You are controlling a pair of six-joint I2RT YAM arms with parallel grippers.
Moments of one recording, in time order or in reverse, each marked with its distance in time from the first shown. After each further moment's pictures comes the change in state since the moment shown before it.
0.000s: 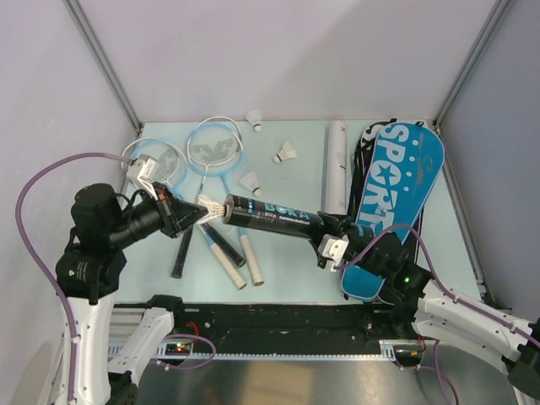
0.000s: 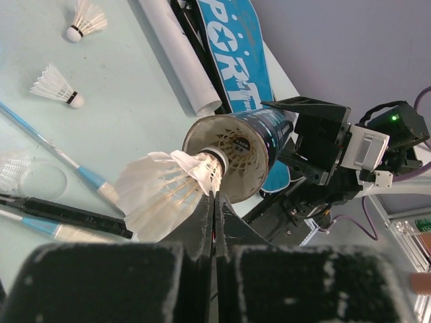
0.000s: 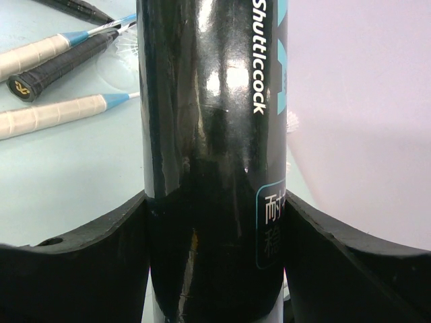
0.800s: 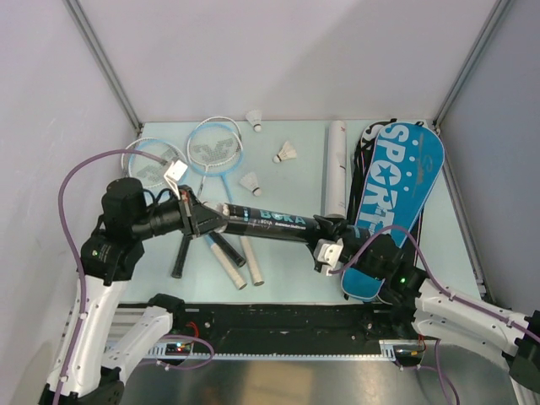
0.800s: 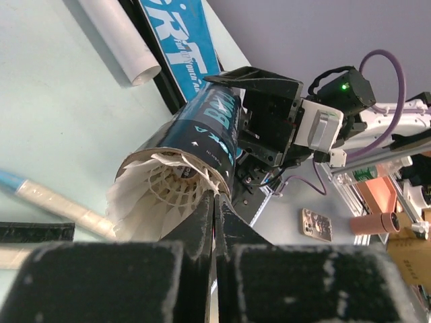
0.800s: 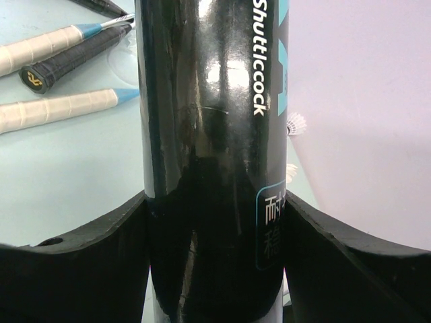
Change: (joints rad) left arm -0.141 0.033 -0.151 0.145 0.118 -0.108; right arm 0.046 0.029 -0.017 0.024 0.013 -0.034
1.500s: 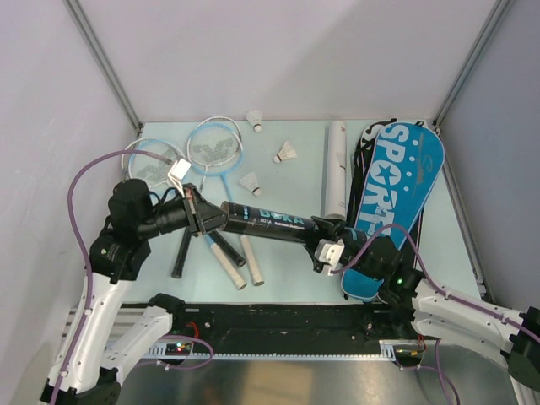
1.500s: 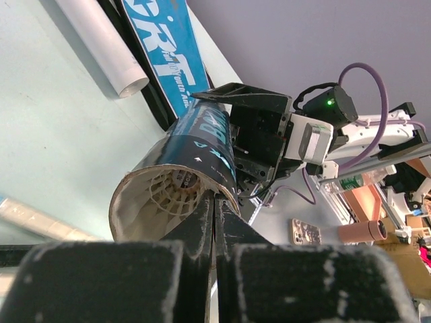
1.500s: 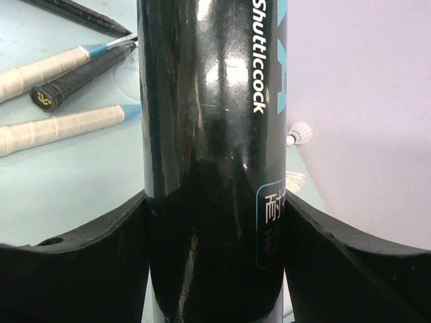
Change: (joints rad) left arm -0.055 -0.006 -0.091 0.175 -0.018 -0.105; right arm 0.000 0.031 -0.039 0.111 -0.015 0.046
